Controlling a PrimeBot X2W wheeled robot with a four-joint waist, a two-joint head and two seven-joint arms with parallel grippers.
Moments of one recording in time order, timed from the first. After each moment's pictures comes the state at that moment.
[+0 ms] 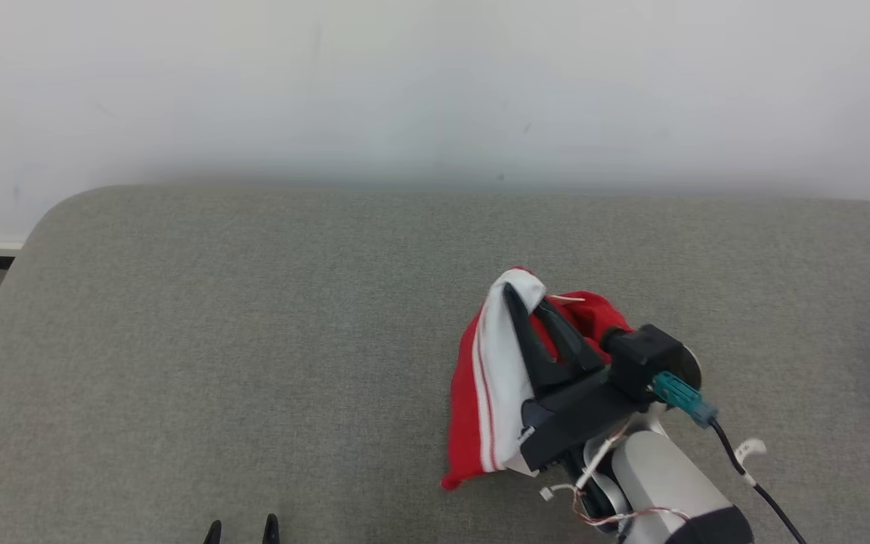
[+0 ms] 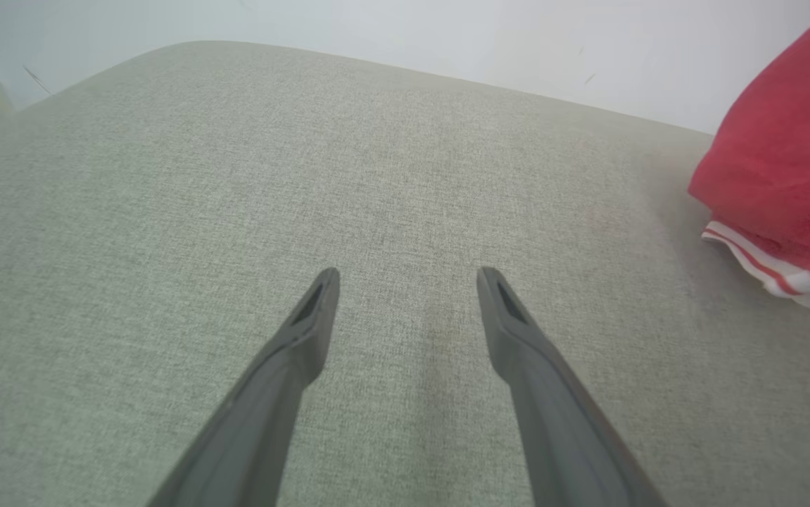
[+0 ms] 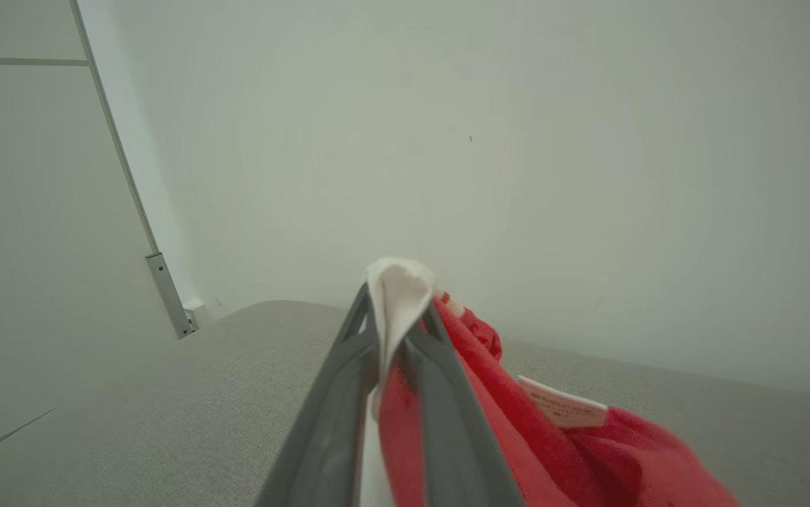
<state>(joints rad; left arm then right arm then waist) 0.06 0.05 -0.07 0.38 -0.24 -0.05 -0.26 -0.42 -0.07 0.36 0.43 0.27 0.13 -0.26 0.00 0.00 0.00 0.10</state>
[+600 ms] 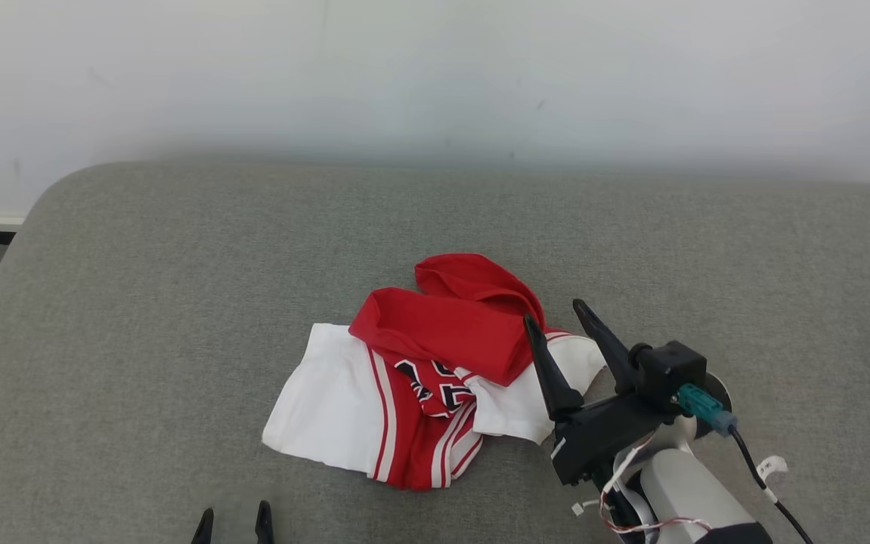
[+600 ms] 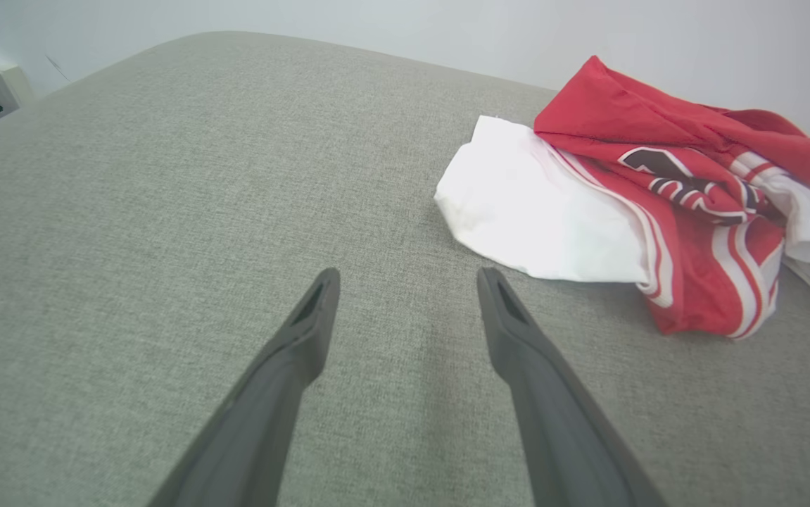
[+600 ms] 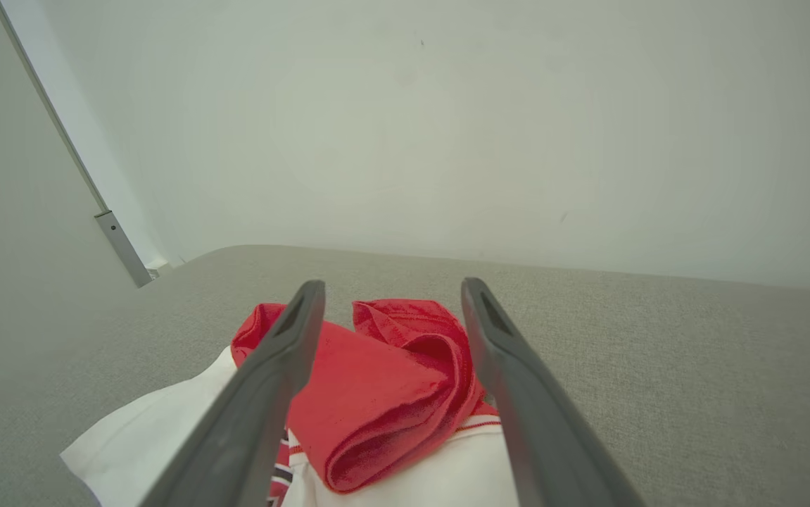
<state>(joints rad) 0.04 0.05 -0.08 0.37 -0.26 -0.03 -0.26 -0.43 -0.09 0.32 0.56 0.29 0.13 -0.26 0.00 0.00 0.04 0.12</state>
